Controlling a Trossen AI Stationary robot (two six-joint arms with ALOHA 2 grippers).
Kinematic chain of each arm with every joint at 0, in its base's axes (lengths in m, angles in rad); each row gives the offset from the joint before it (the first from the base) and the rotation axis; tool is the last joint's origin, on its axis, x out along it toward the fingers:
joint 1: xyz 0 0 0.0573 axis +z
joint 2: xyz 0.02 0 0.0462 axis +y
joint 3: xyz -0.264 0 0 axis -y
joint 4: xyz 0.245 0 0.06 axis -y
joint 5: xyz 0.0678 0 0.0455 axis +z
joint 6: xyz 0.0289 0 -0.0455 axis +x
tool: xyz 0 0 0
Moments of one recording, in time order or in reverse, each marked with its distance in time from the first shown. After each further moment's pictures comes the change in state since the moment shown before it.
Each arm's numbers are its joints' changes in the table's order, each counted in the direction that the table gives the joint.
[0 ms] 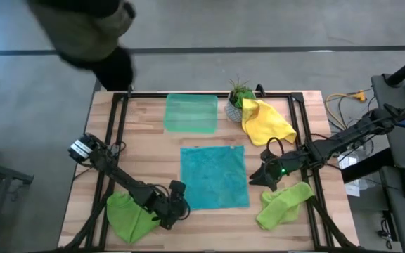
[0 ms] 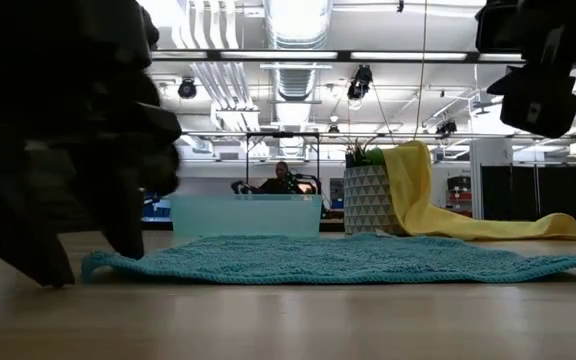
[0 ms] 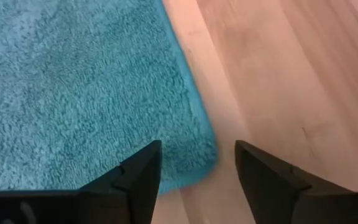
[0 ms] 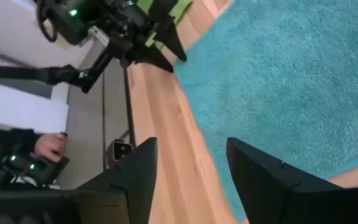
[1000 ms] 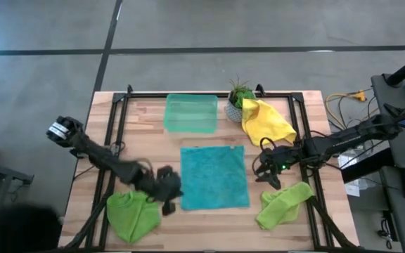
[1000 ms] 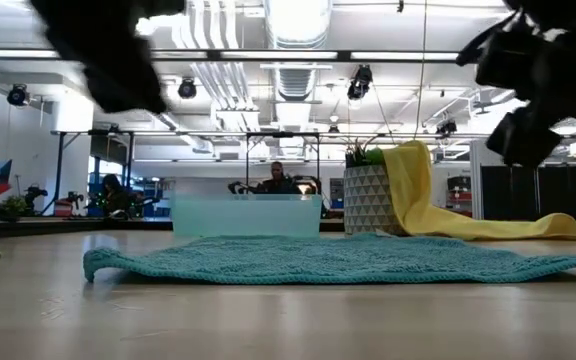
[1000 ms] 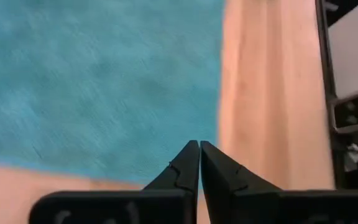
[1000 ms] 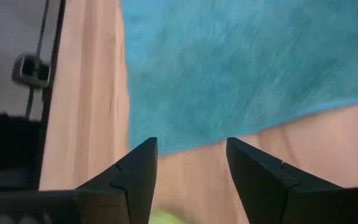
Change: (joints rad) left arm 0.085 -0.367 -0.062 -0.072 -0.048 -0.523; right arm -0.174 -0.016 -0.052 -0.226 0.218 -0.467
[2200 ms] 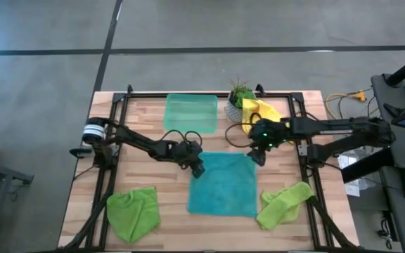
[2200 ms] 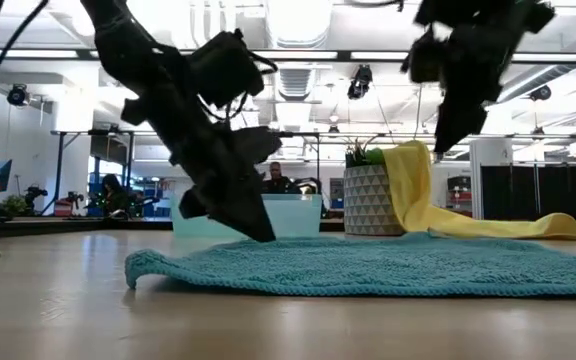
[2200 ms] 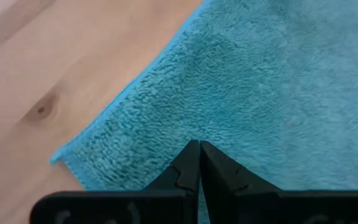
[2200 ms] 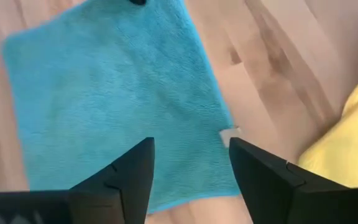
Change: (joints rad) left arm 0.509 0.367 -0.035 0.398 -0.145 0.099; right arm -0.346 0.237 0.408 -0.427 -0.031 -0.201
